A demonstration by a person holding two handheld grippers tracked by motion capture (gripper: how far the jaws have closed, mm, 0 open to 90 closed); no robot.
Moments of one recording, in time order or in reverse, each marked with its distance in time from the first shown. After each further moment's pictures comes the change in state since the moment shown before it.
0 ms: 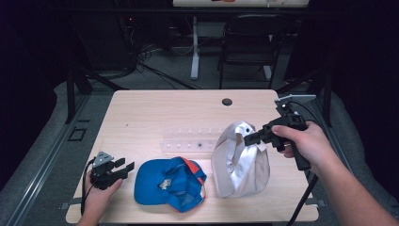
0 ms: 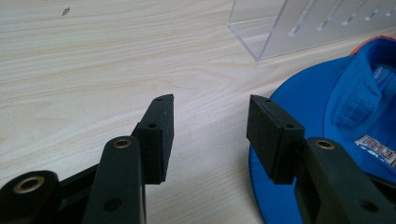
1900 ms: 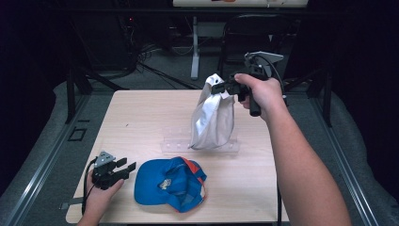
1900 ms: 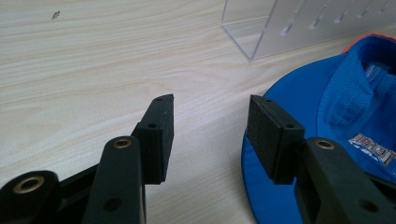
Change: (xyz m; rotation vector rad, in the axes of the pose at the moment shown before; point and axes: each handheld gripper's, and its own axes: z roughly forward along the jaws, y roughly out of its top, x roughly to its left) left arm -0.004 0.001 0.002 -0.002 -0.017 0.021; right arm 0.070 0.106 0.040 -0.133 0.100 0.037
